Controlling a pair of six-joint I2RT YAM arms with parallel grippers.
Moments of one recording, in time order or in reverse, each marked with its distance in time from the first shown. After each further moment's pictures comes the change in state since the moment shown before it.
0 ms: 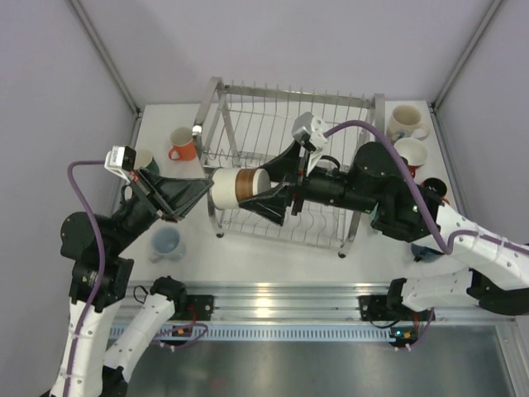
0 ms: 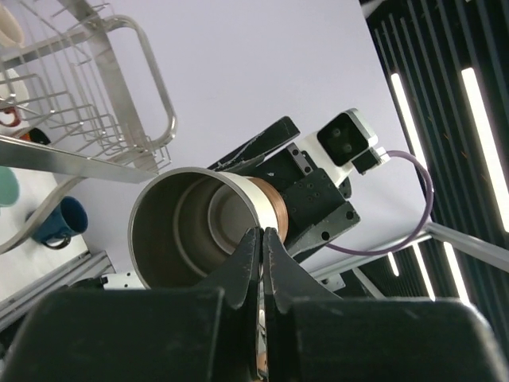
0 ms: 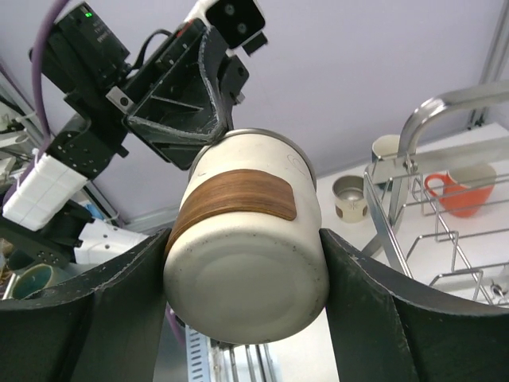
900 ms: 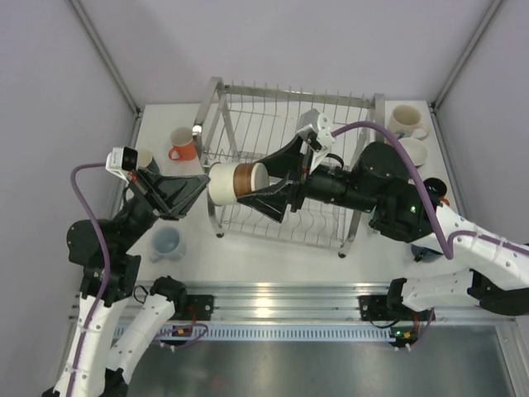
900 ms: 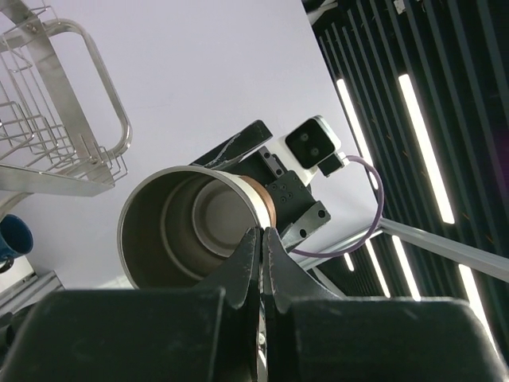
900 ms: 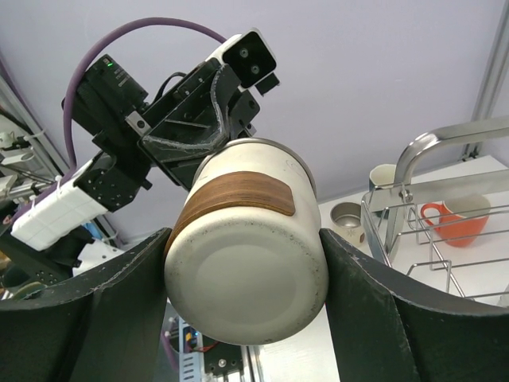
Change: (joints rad) left arm -0.005 -0.027 -0.116 0.260 -0.010 -0.166; right arm 0.000 -0.017 -0.034 0.128 -0.014 -0.015
